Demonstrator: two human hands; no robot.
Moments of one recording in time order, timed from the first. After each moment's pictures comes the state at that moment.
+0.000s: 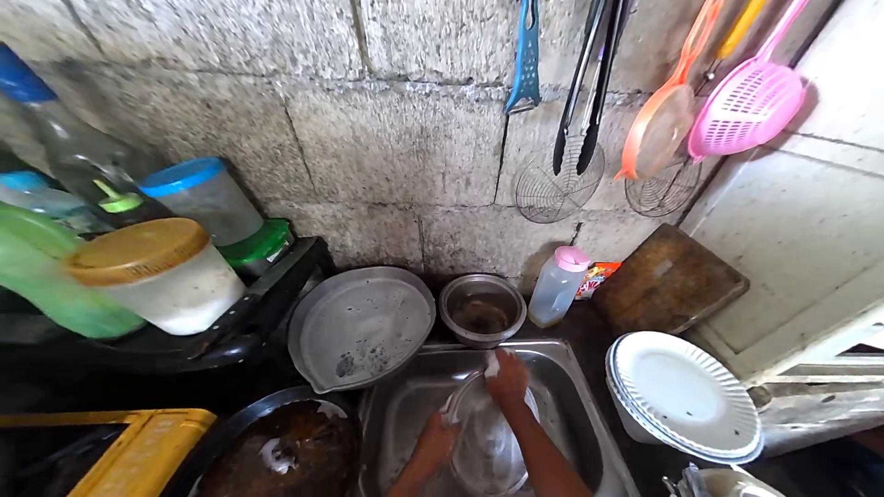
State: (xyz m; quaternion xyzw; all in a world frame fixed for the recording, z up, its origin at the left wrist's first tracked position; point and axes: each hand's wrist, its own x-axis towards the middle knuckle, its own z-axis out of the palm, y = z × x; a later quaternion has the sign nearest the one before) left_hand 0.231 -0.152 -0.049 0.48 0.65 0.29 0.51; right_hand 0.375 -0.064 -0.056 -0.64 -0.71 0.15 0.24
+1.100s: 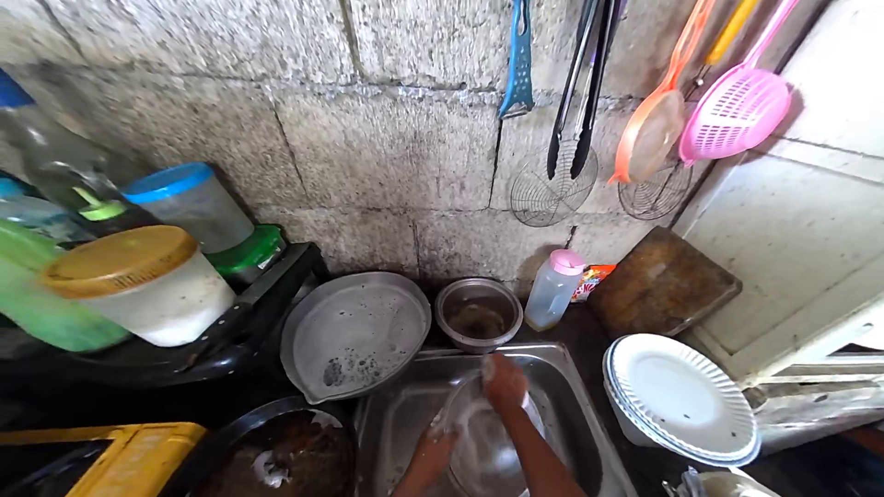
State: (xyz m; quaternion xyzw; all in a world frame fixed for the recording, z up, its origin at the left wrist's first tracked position) left_hand 0.232 -0.156 -0.048 0.42 0.66 0.31 0.54; right_hand 0.375 -0.052 -0.050 -0.69 -0.68 0.19 0.17
